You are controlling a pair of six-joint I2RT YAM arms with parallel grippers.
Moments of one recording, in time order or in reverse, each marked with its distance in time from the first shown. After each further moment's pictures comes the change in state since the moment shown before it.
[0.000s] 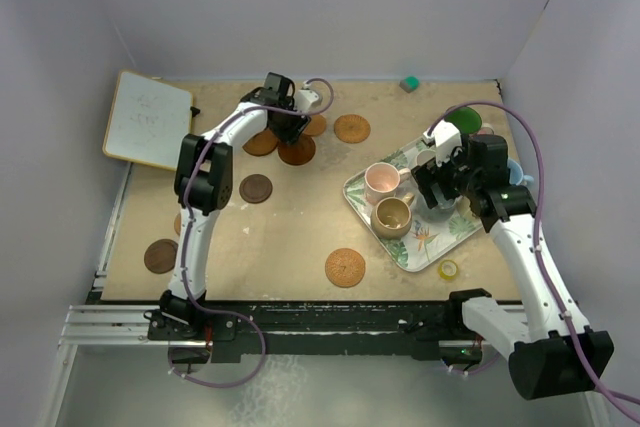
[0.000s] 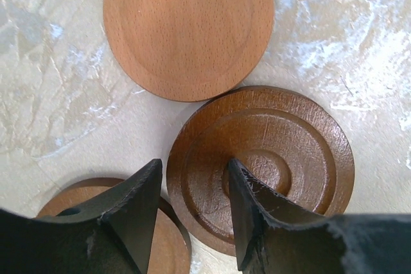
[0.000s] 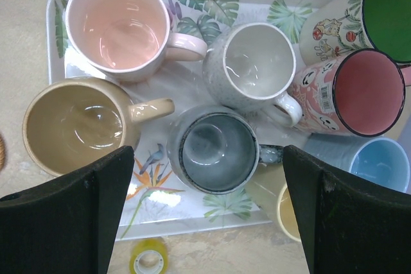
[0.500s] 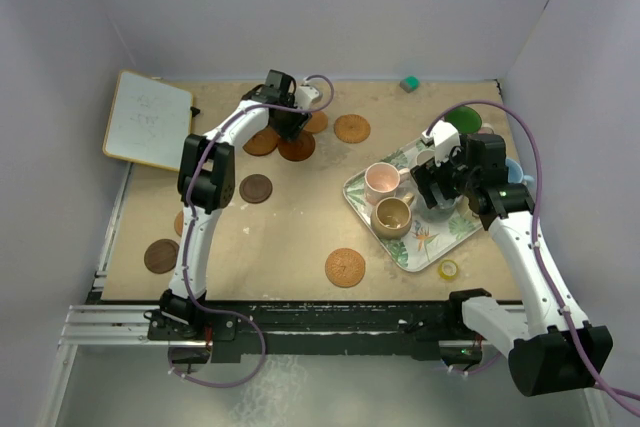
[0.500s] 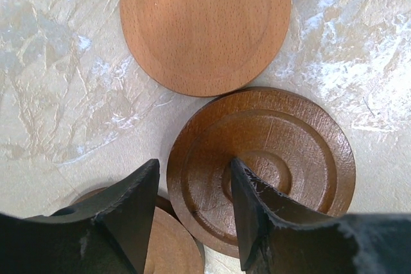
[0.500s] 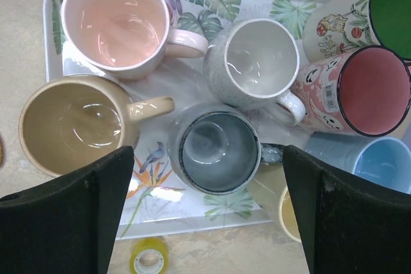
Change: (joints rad) left arm 0.000 0.047 0.085 -0.016 -0.037 -0.018; right arm 0.000 0.021 0.000 -0.002 0.004 -0.001
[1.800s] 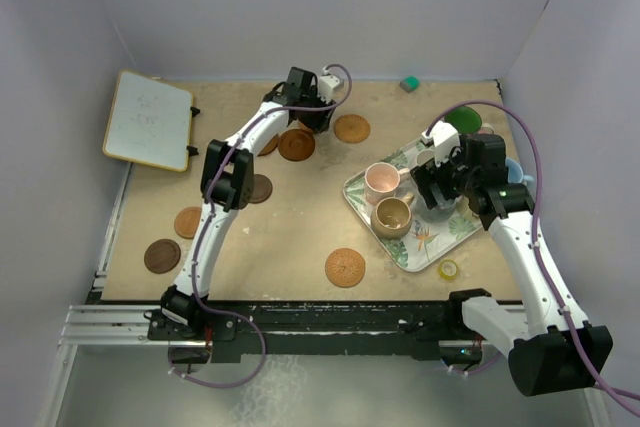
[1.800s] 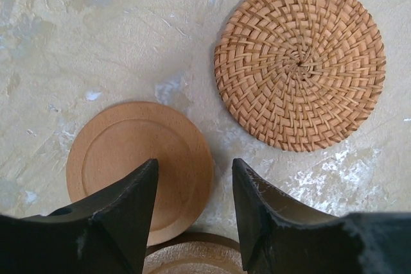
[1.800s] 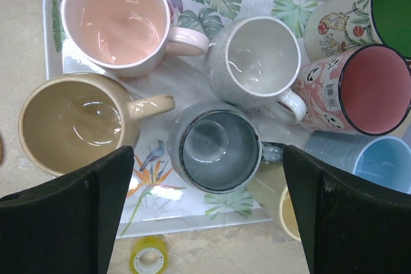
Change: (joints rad) left arm -0.074 0.217 0.323 0.079 0.130 -0.179; right arm 0.000 0.000 0.000 -0.006 0.000 -0.003
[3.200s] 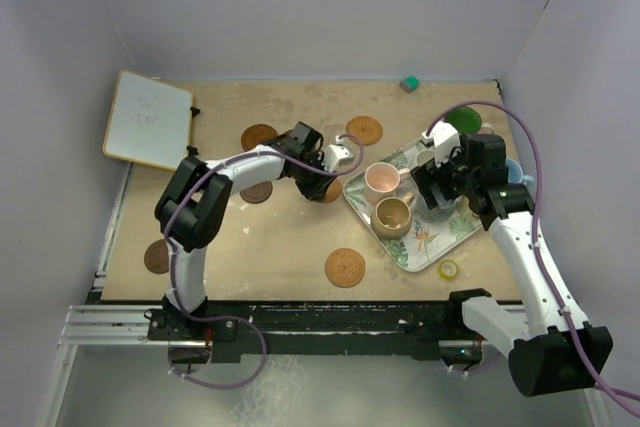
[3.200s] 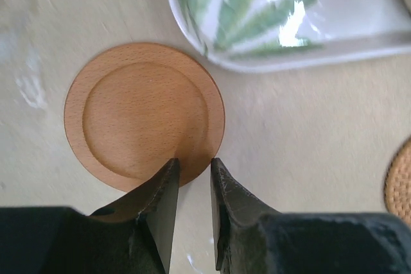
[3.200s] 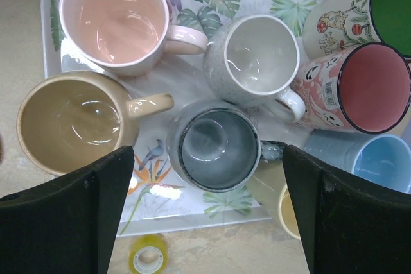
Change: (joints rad) left arm -0.188 -0.611 -0.983 0.085 0.100 0.089; right arm 0.000 -0.003 0.000 -0.003 0.002 -0.001
